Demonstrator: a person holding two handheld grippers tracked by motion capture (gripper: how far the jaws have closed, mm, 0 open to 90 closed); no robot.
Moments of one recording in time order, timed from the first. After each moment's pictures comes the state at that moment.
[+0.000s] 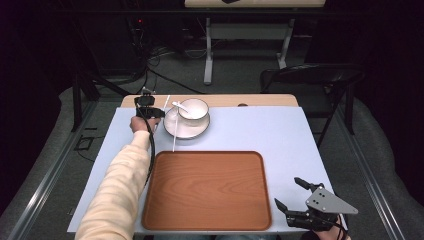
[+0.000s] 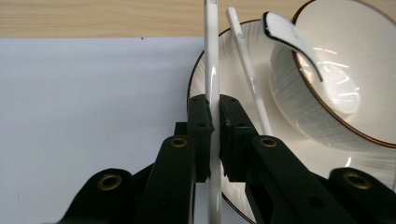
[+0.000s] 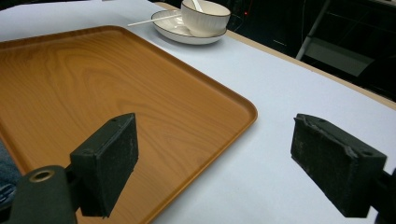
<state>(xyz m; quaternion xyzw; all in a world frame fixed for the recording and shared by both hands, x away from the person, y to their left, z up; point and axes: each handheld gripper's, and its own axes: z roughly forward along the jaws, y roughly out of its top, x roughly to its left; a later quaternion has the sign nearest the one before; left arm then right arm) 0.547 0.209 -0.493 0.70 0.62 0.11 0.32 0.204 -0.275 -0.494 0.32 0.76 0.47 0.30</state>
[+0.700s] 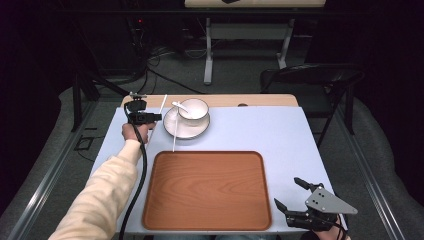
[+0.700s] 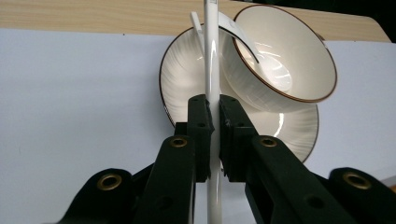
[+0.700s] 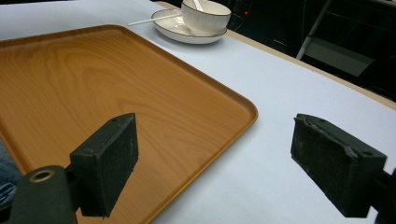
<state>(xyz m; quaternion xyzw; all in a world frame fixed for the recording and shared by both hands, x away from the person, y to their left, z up) 0.495 0.220 -0.471 0.69 0.60 0.10 0.38 0.204 -0.274 -0.494 0.32 0.76 0.47 0.30</state>
